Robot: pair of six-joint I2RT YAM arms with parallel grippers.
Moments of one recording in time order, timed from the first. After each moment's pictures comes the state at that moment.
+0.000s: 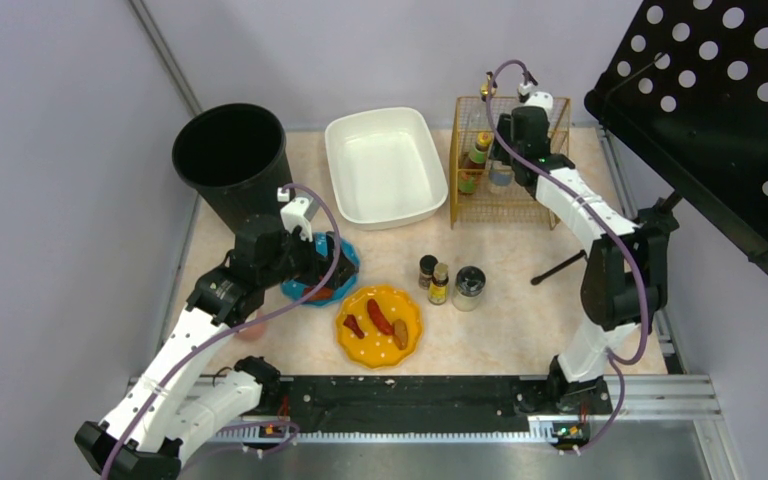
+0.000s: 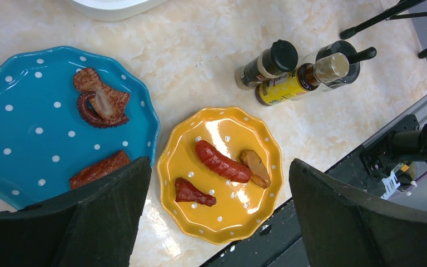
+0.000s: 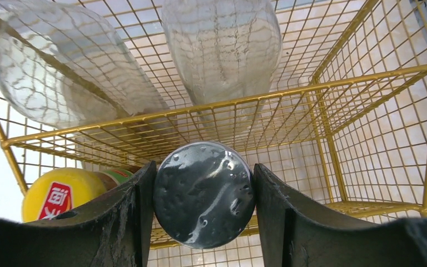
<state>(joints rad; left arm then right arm) -0.46 0.81 0.87 -0.61 0.25 -0.32 0.24 1.72 1.41 -0.16 0.31 0.26</state>
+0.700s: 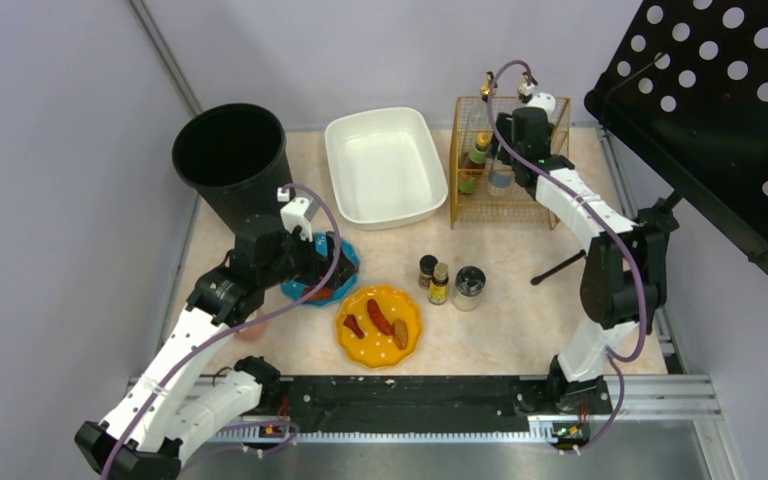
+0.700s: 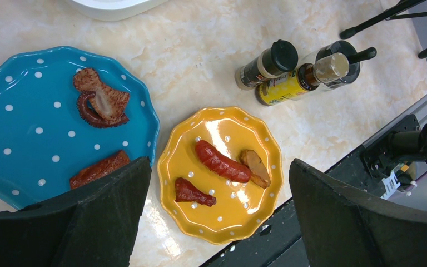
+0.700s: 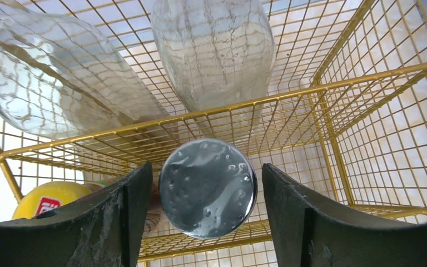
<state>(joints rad) -0.46 0.81 0.87 -0.61 0.25 -0.32 0.23 1.74 1.40 -0.12 0.31 0.29</state>
